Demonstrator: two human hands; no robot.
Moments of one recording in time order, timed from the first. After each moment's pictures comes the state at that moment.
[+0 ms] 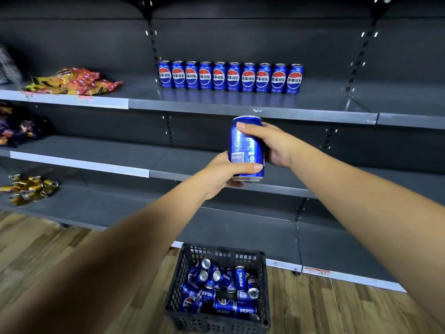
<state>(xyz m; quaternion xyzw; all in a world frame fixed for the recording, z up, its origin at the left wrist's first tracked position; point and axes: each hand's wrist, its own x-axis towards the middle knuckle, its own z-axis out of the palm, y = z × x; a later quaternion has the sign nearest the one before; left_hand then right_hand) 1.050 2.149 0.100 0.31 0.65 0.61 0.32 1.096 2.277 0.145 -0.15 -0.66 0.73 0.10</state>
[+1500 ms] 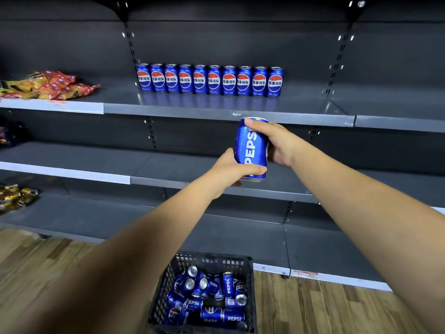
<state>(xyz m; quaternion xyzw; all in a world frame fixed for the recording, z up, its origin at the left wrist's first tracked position) 1.072 2.219 0.106 0.31 0.72 0.56 0.27 1.116 2.346 0.146 -0.18 -0.65 0.72 0.13</state>
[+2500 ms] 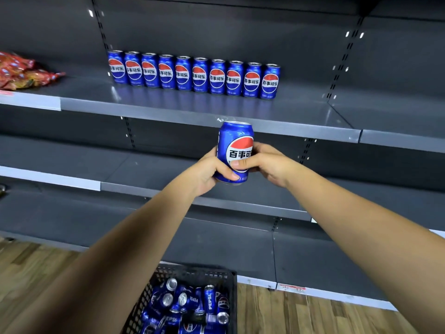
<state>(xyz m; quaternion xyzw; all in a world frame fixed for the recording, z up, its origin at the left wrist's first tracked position) 0.974 2.310 0.084 0.27 0.57 0.68 0.38 1.055 2.439 0.105 -0.14 -0.76 0.63 0.05</state>
